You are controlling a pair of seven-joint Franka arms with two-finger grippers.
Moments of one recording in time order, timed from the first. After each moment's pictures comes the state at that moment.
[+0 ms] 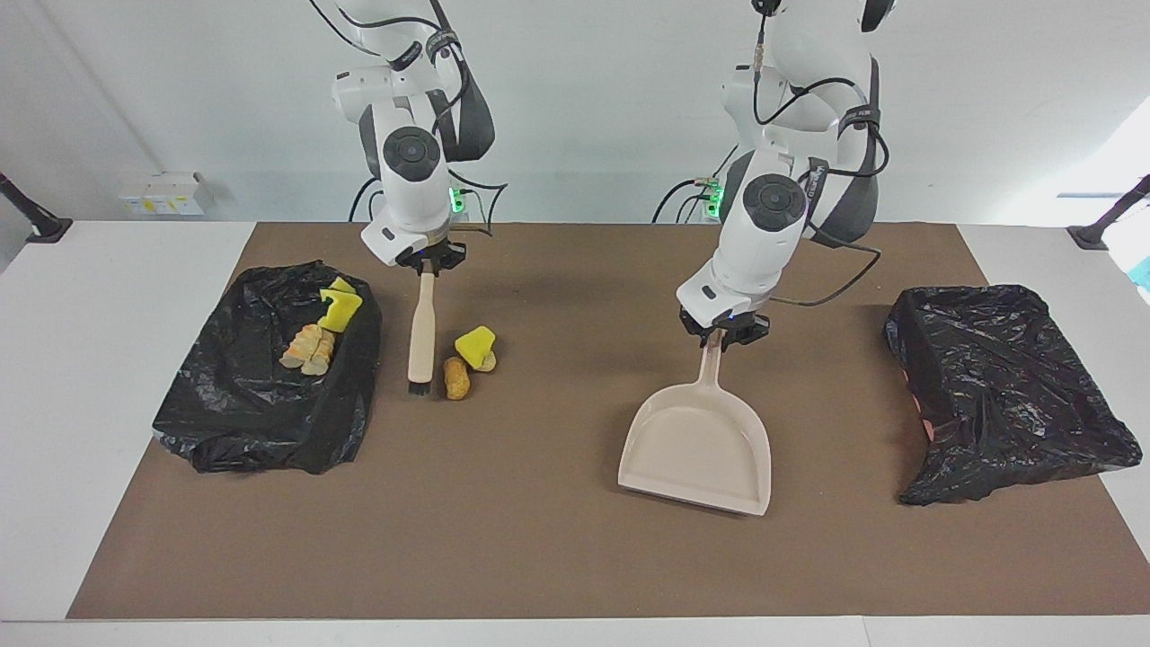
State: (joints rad) left arm -0.40 0.20 0.01 -1.77 -0.01 1.78 0.15; right arm 0.18 -0.12 0.12 -2.33 -0.07 1.91 0.30
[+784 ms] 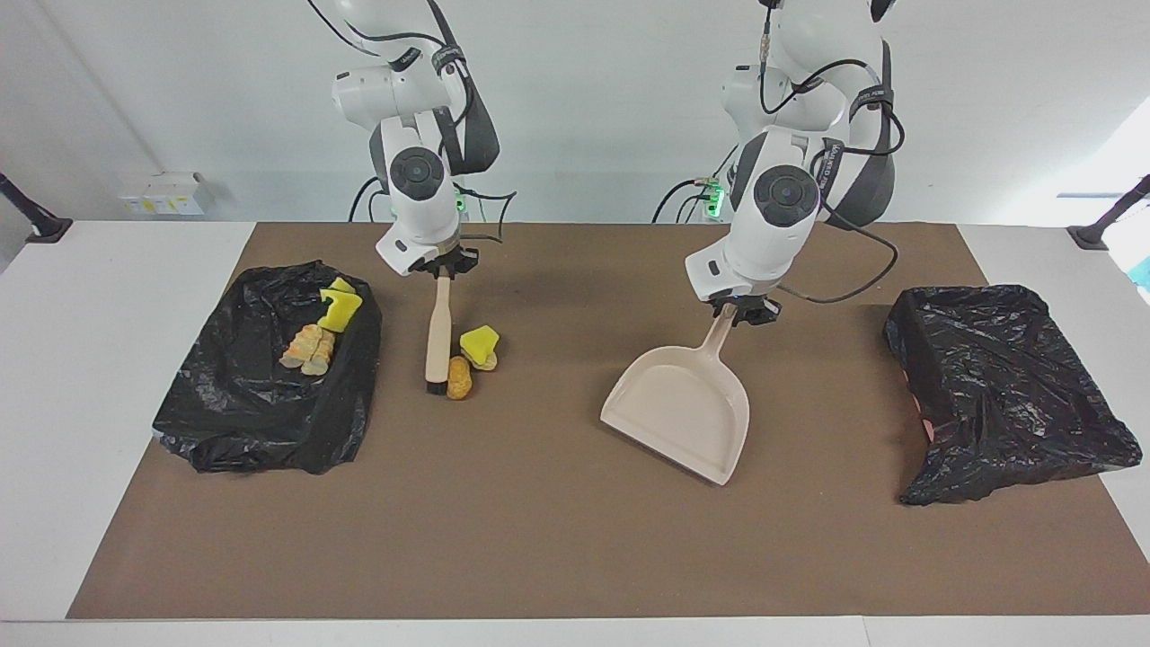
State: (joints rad) left arm -0.47 0.16 -0.02 -1.82 0.02 1.71 0.36; right arm 0.20 -0.10 0.12 -2.34 0.05 1.91 0.30
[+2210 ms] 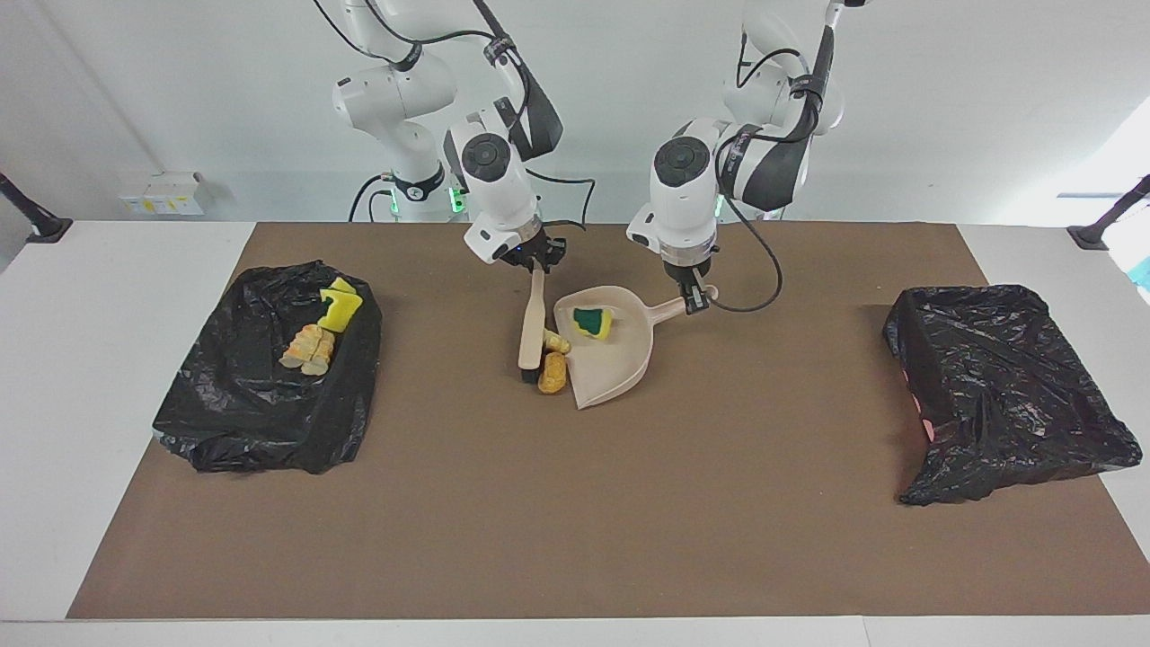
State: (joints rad) left arm -0.59 0.09 -0.01 -2.03 0.15 1.95 0.78; right arm 0.46 -0.06 0.13 -2.34 0.39 2.17 0.48
